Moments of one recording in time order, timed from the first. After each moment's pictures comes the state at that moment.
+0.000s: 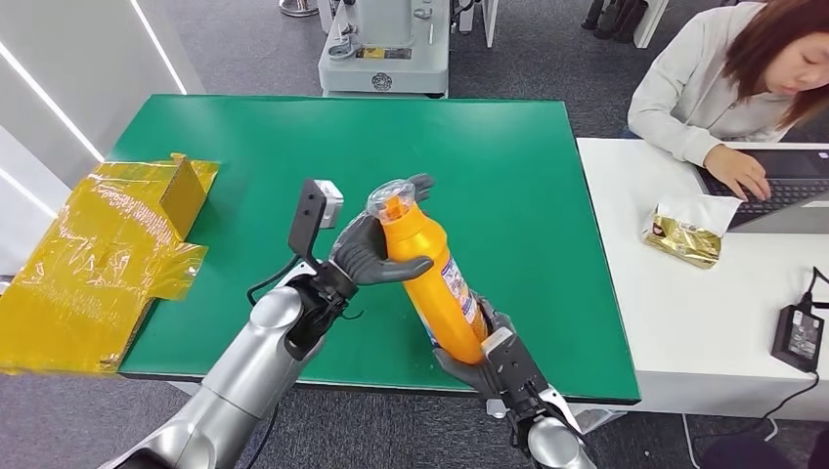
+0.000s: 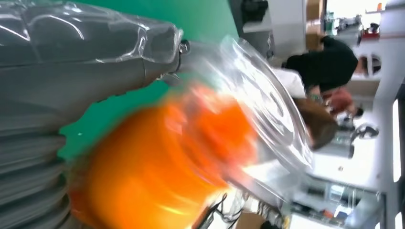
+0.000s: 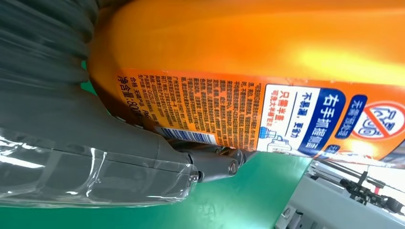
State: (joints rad) left arm -0.61 -0.17 -0.54 -0.86 0.35 -0.29 -0.25; right arm -0.11 0.02 0.43 -1.26 0.18 -0.01 -0.36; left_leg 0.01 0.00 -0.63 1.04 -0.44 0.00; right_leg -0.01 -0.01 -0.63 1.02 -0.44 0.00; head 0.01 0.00
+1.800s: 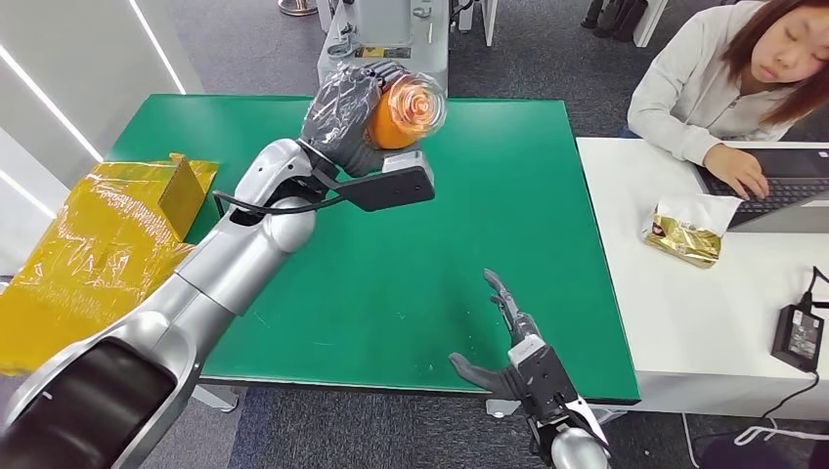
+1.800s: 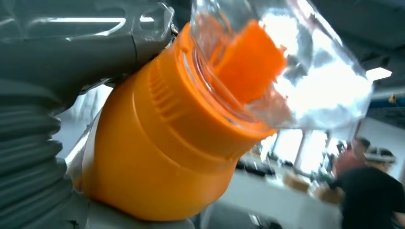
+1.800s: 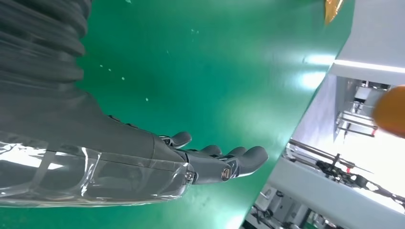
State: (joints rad) left arm -1.05 -0.10 -0.72 -0.67 -0.71 0.32 -0.37; right arm -0.02 0.00 0.35 -1.45 0.19 0.03 -0.35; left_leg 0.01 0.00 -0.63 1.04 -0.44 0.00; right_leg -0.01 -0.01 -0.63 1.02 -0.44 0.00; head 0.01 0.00
